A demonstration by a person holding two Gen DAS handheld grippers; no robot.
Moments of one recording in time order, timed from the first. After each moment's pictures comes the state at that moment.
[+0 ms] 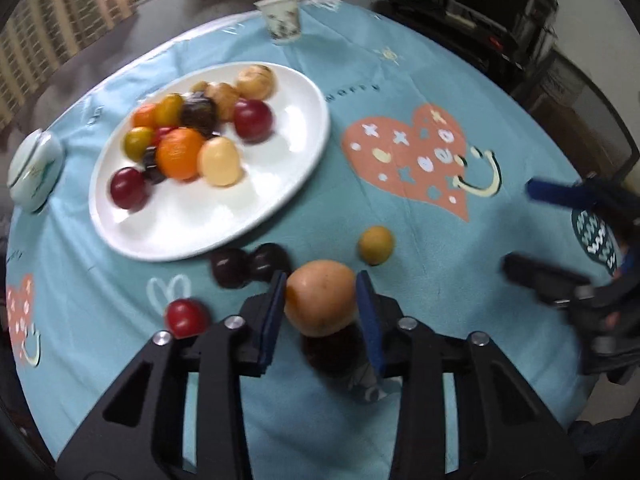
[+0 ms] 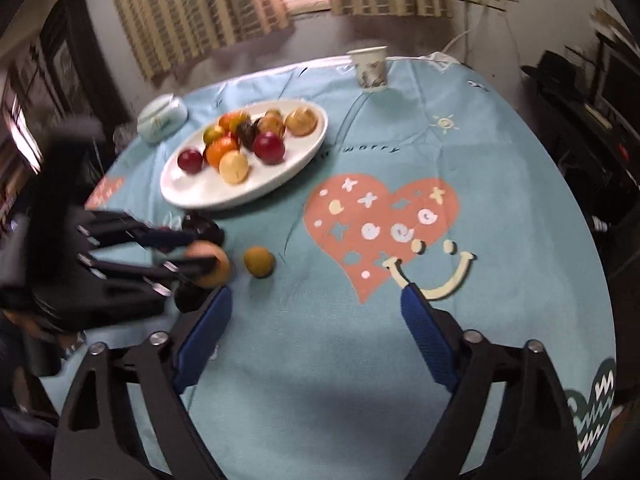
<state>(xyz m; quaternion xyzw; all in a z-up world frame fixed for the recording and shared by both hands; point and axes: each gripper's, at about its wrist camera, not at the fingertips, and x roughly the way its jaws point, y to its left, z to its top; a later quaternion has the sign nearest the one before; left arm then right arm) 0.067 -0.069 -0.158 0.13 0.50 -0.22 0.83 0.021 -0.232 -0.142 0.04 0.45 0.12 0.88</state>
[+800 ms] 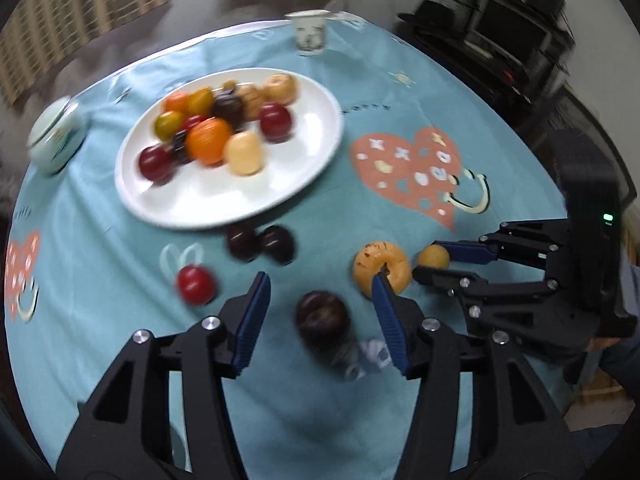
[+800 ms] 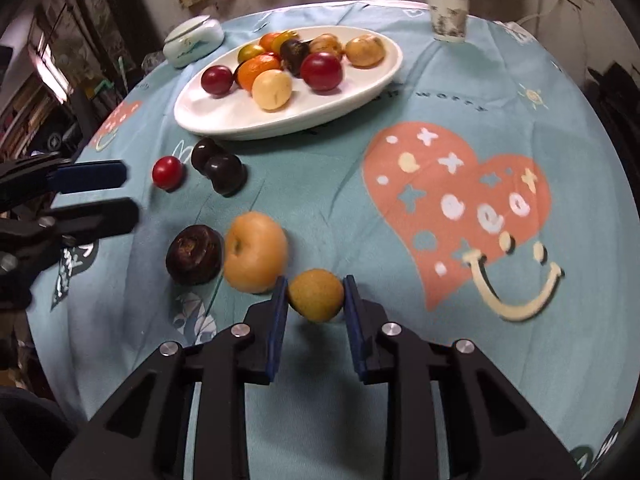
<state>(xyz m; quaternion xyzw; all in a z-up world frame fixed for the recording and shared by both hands) 0.047 -0.074 -0.146 0.09 0.50 -0.21 0.84 0.048 -0.204 -0.182 0.00 0.52 0.20 0.83</state>
